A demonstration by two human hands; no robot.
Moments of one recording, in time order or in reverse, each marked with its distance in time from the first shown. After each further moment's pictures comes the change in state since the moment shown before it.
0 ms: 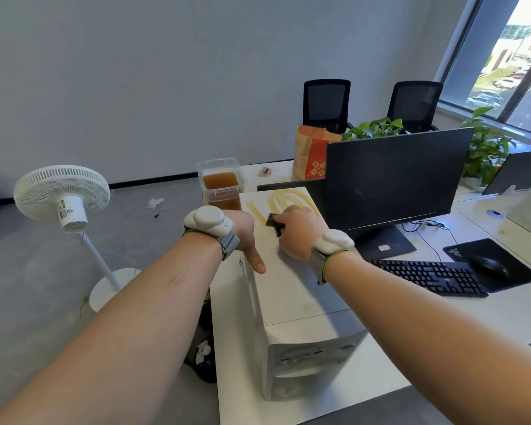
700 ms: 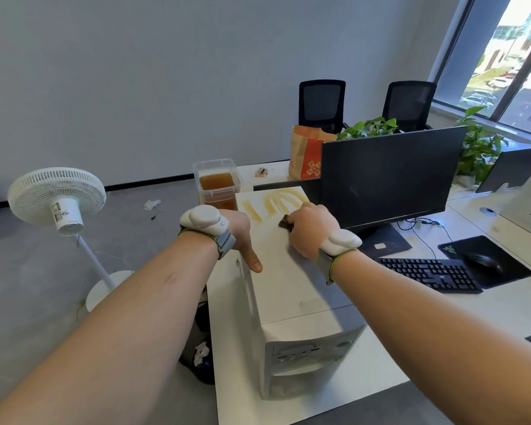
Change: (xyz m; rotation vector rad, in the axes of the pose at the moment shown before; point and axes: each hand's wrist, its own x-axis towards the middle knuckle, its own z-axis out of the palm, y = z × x) left_hand 0.010 -0.004 0.005 -0.011 0.033 0.038; right_hand -0.005 0.025 0.001 -0.052 0.068 0.101
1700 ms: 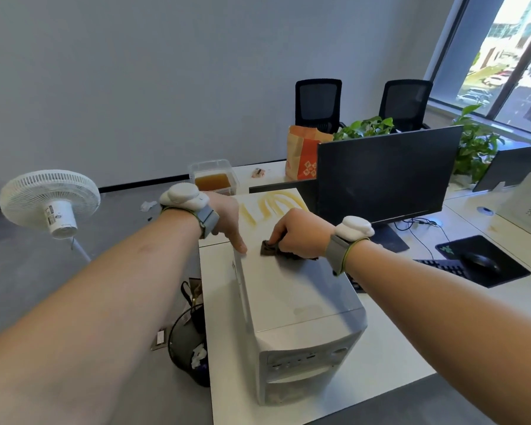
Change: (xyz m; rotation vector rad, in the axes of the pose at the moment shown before) left_hand 0.002 -0.019 -0.032 -0.015 0.028 -0.004; right_hand -0.008 0.004 -0.018 0.403 -0.178 -0.151
